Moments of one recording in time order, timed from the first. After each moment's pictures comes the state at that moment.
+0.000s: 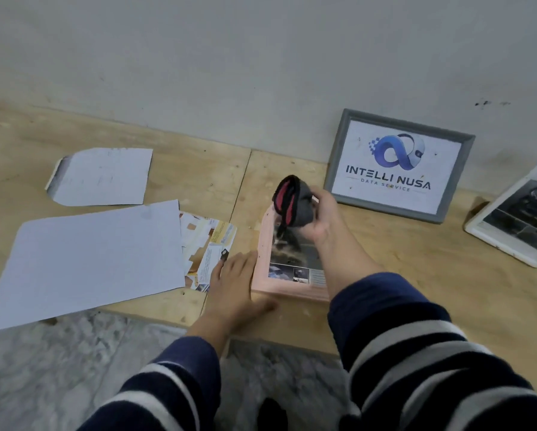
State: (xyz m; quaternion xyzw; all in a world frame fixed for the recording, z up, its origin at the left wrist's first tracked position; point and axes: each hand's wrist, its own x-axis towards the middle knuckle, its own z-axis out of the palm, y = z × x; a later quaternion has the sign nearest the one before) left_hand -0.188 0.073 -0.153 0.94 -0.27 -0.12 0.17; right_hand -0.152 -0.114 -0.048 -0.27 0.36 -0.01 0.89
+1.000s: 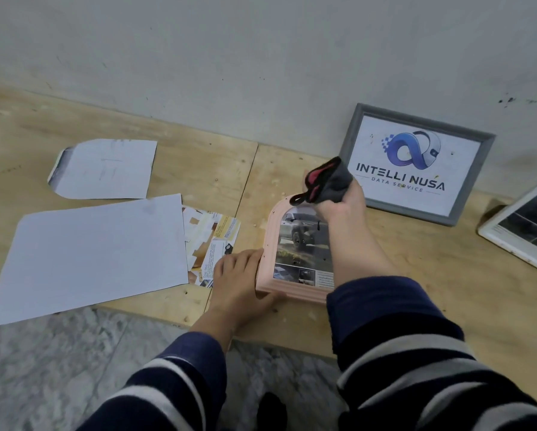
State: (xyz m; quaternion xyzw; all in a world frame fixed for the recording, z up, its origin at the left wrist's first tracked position) left_hand -0.181 0.071 -0.159 0.94 -0.27 -0.06 0.17; right_hand -0.139 -0.133 -0.036 -0.23 0.35 -0.17 0.89
